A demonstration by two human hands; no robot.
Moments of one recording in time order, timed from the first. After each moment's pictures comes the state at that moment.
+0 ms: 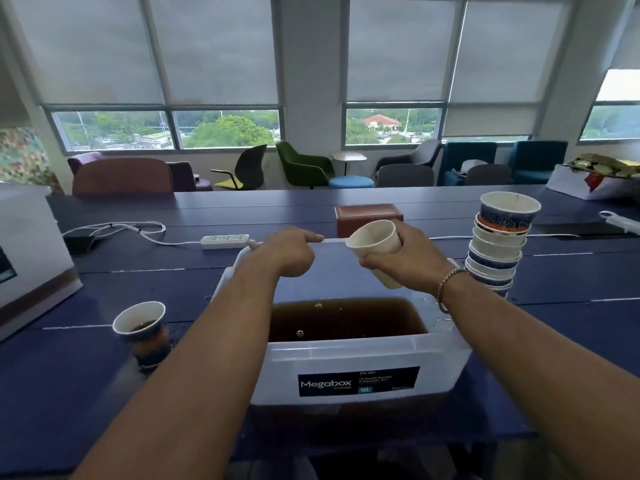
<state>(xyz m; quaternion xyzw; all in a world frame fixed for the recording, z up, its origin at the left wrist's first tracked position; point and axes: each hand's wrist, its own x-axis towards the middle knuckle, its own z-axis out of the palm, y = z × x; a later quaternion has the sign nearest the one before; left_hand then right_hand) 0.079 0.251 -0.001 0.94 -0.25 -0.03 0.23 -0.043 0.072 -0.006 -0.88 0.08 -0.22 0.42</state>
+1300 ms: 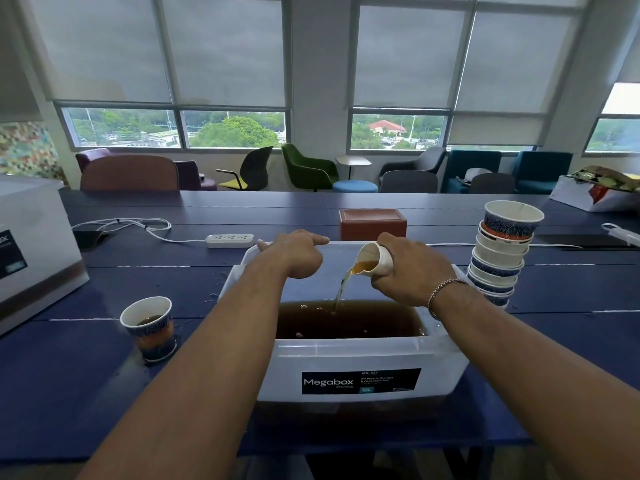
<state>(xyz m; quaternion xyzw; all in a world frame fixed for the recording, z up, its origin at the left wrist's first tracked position) 0.081 0.249 -0.005 0.94 -0.26 -0.02 0.21 -0.047 0.080 -0.008 -0.98 0.07 -0.20 0.06</state>
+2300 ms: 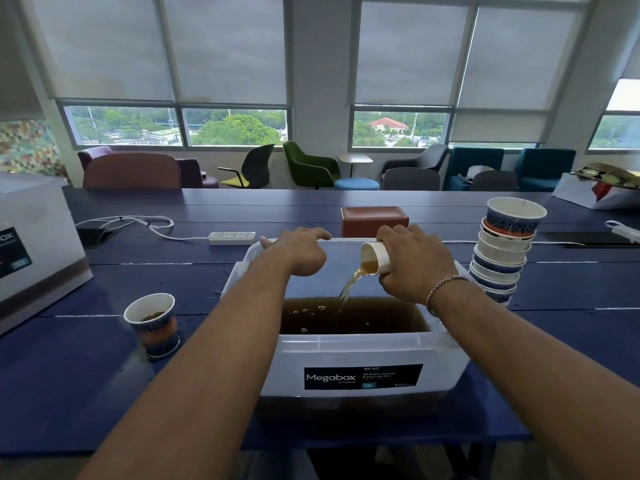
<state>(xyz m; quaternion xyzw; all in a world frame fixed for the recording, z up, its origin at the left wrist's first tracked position) 0.077 0.250 -0.004 0.95 -0.27 -0.02 0.18 -0.049 0.088 -0.004 -0.97 0.08 -0.21 -0.05</state>
